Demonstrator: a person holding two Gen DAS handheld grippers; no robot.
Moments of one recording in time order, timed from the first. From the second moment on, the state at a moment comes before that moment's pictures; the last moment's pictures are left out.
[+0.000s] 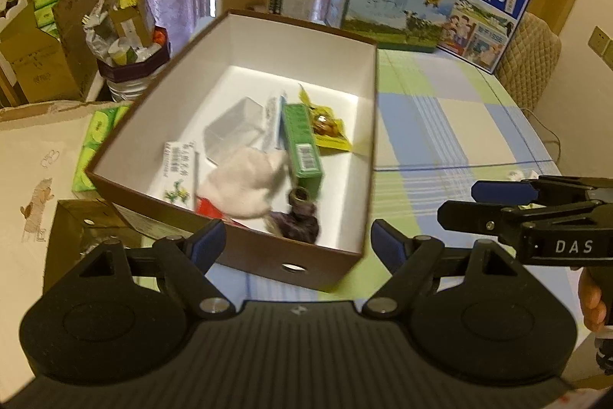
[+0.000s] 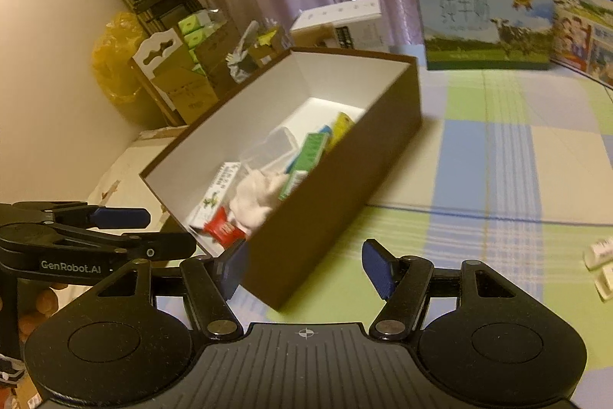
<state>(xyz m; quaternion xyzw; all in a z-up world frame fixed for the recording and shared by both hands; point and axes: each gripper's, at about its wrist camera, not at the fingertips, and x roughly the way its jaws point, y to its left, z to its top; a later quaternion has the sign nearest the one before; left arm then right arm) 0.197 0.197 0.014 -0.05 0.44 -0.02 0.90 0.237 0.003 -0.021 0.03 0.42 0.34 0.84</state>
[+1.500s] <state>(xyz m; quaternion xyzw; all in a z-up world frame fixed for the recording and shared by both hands) 0.266 -0.054 -0.047 0.01 0.48 -0.13 0.87 0.274 -0.252 -0.071 0.09 0.46 0.11 0.88</state>
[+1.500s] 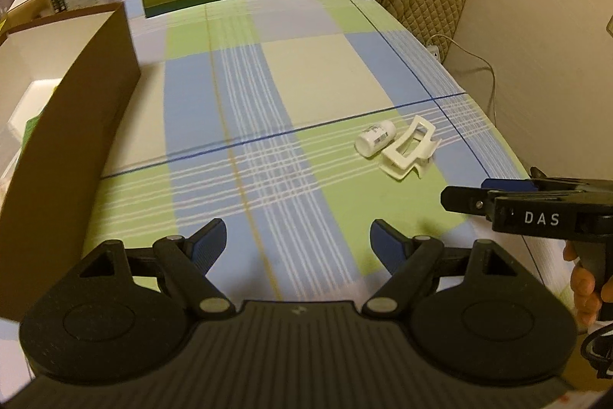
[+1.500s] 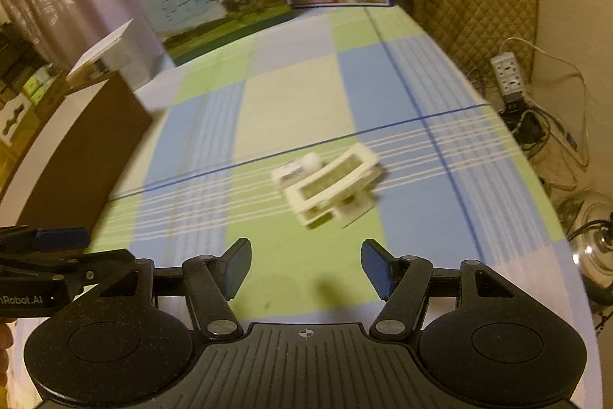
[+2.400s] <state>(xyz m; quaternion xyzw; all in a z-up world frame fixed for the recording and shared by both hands) 0.328 -0.081 -0.074 0.04 0.49 -0.13 0.86 0.339 -0.266 -0.107 0.12 0.48 0.10 0.86</state>
